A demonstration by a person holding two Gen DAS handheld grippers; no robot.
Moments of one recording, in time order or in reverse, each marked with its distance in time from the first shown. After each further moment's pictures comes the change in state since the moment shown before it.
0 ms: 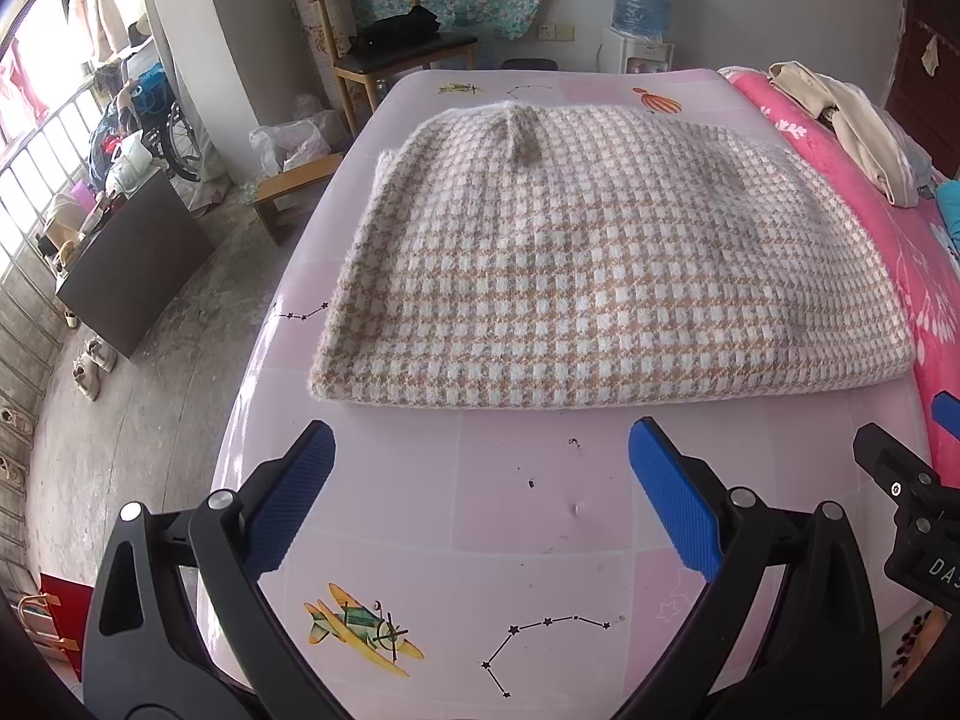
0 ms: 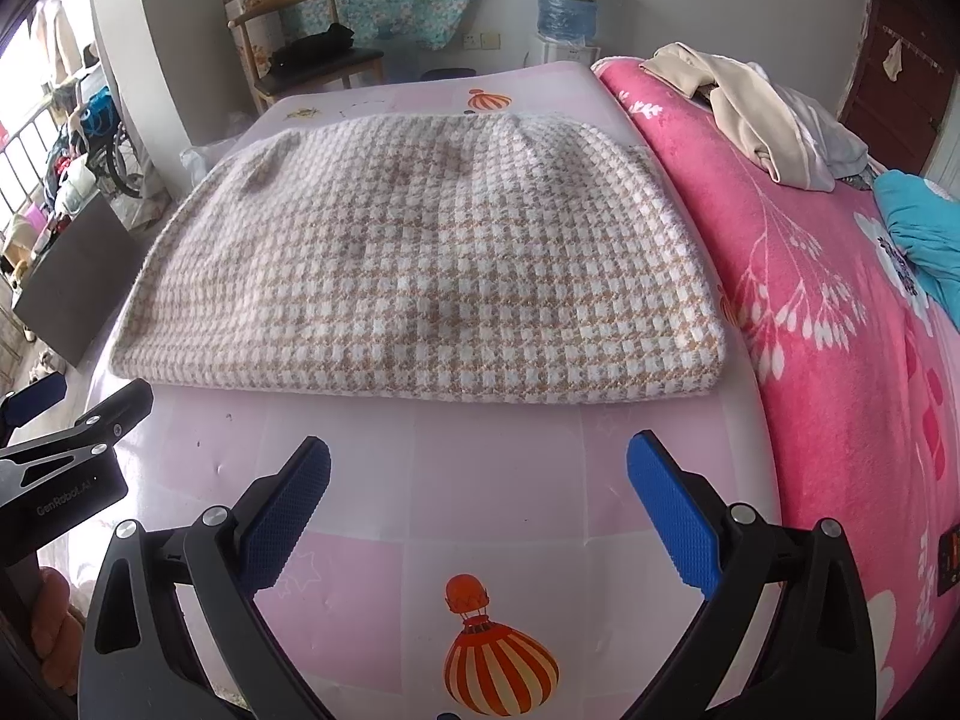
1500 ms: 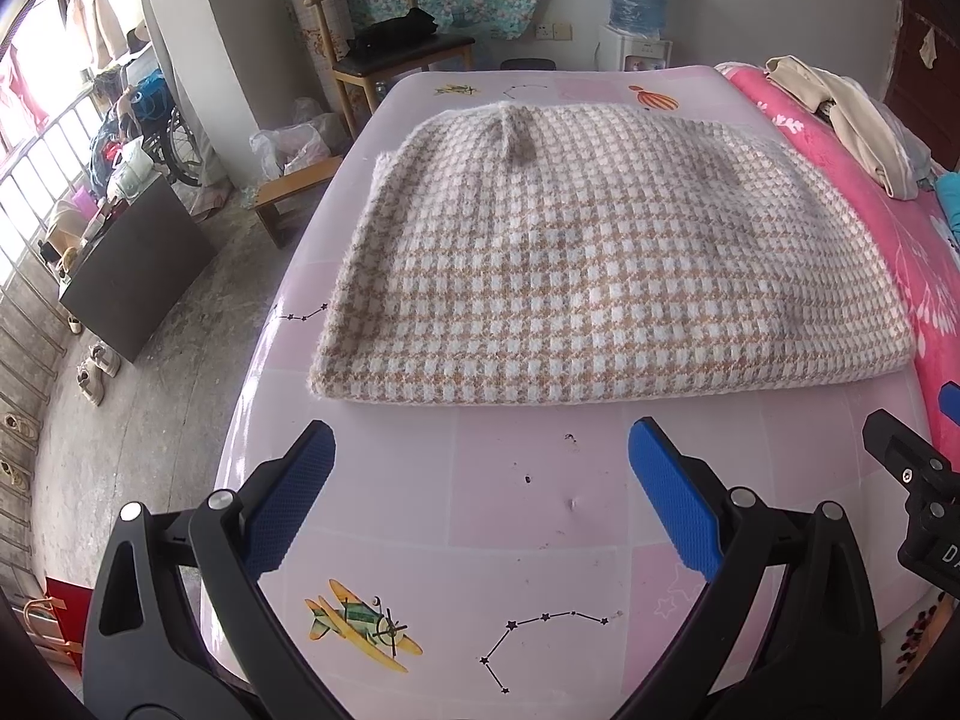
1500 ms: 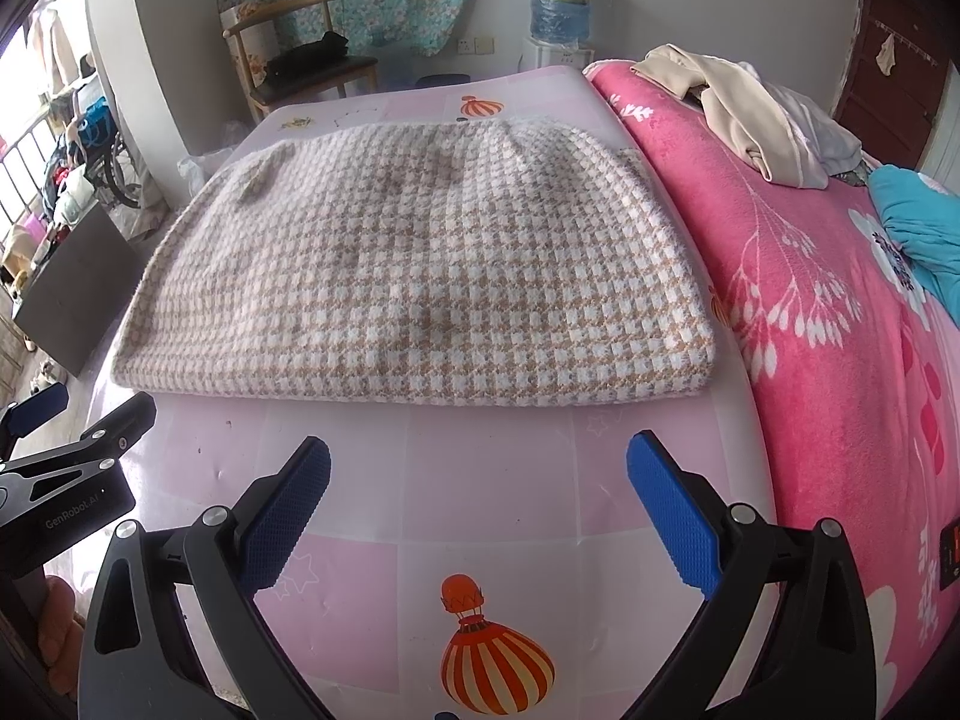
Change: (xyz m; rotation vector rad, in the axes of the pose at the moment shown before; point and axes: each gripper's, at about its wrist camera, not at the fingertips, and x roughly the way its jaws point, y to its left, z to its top) left arm -0.001 -0.002 -0.002 0.014 -0.002 0.002; right arm -0.006 -0.005 0.000 0.015 -0.013 -0.003
